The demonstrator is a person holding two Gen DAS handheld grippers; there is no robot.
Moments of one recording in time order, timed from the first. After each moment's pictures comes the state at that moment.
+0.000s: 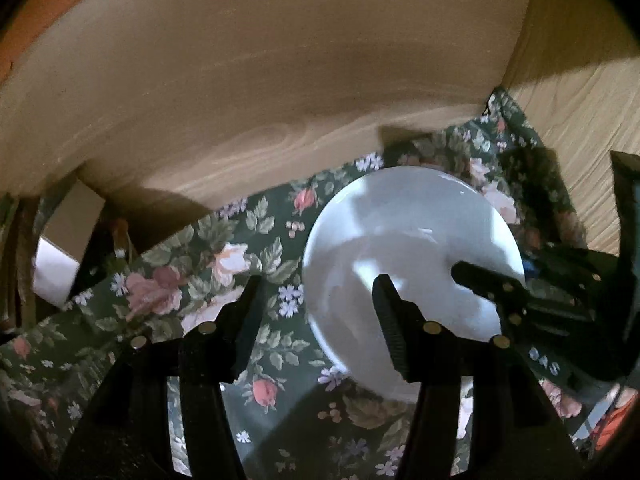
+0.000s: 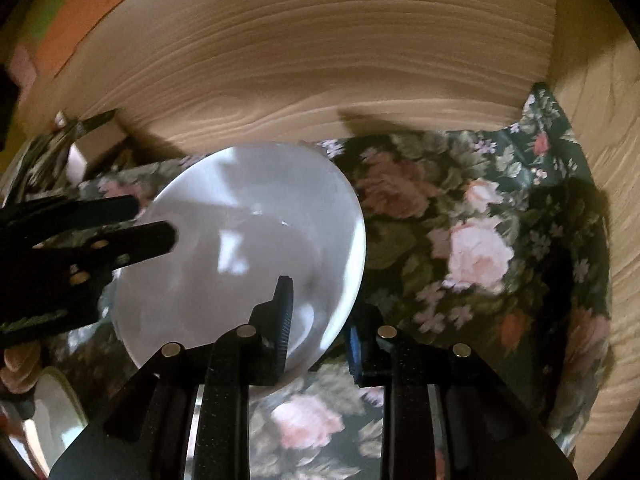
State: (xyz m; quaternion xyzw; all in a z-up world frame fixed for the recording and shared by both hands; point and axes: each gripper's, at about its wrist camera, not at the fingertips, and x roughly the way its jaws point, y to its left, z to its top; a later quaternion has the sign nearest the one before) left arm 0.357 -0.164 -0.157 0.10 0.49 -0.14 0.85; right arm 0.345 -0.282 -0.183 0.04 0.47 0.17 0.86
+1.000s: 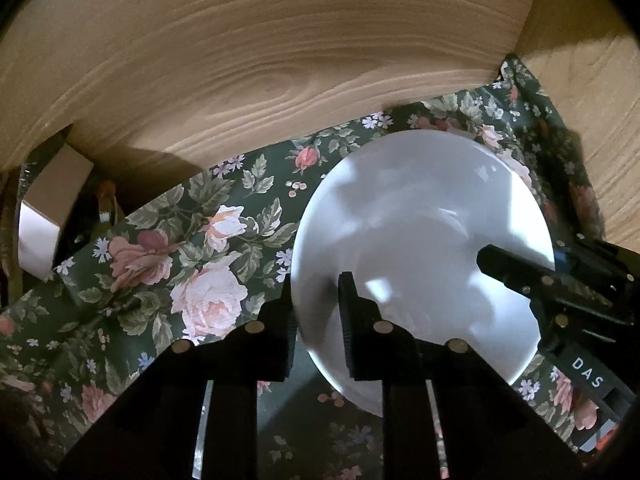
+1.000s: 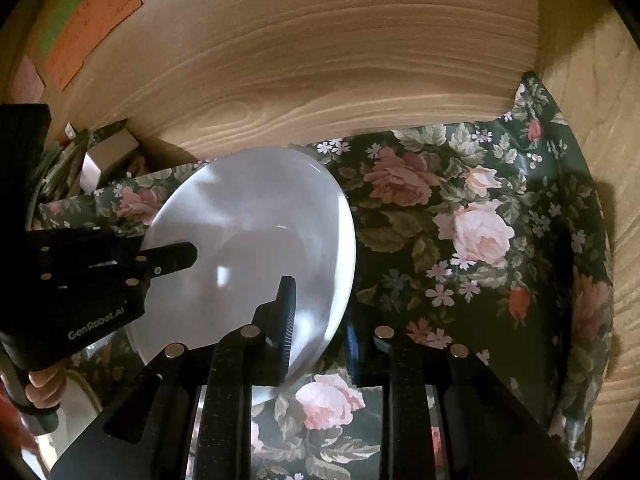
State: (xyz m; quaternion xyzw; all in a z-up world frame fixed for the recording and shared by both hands) left arm 0.356 -0.166 -0.169 0.11 0.53 -0.13 0.83; right arm 0.337 -0.293 -0.171 0.07 0.47 0.17 0.86
